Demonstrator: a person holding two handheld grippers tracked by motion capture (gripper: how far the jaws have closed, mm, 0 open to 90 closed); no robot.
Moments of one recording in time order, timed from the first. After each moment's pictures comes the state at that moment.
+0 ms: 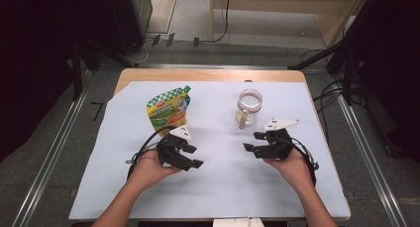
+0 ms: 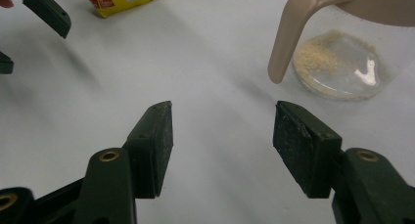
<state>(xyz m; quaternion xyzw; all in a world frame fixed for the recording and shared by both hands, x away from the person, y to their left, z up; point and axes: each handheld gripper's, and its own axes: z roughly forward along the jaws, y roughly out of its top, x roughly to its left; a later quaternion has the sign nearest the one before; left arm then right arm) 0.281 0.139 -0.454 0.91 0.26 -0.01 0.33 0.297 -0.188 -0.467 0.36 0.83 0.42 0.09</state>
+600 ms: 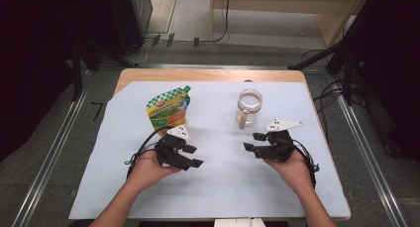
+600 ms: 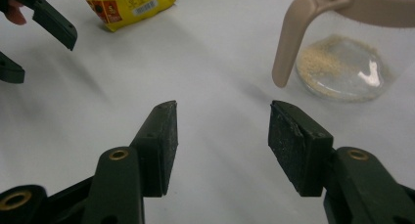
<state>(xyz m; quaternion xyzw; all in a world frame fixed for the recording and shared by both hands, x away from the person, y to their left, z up) 0.281 0.142 -0.452 0.90 0.27 -0.02 0.34 0.291 -0.190 -0.466 0.37 0.82 0.44 0.08</state>
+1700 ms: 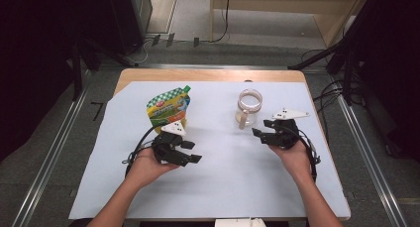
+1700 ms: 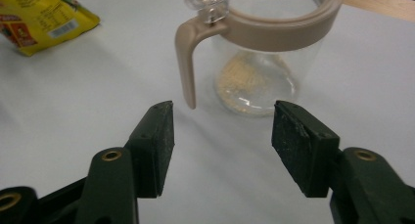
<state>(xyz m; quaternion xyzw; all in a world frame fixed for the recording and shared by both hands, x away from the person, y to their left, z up) 0.283 0.149 -0.446 0.89 0.28 -0.01 0.37 0.326 -0.209 -0.470 0.42 0.79 0.43 0.15</state>
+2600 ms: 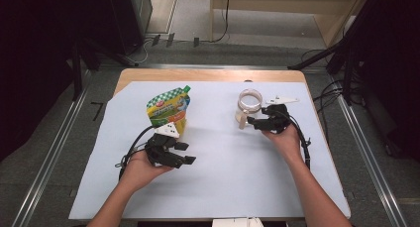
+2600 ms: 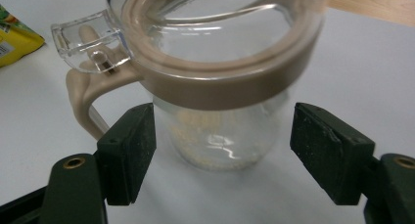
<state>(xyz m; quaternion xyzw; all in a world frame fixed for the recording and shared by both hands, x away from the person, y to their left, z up) 0.275 0.165 -0.446 0.88 0.29 0.00 0.36 0.386 -0.201 -0.492 0.43 0.78 0.43 0.14</state>
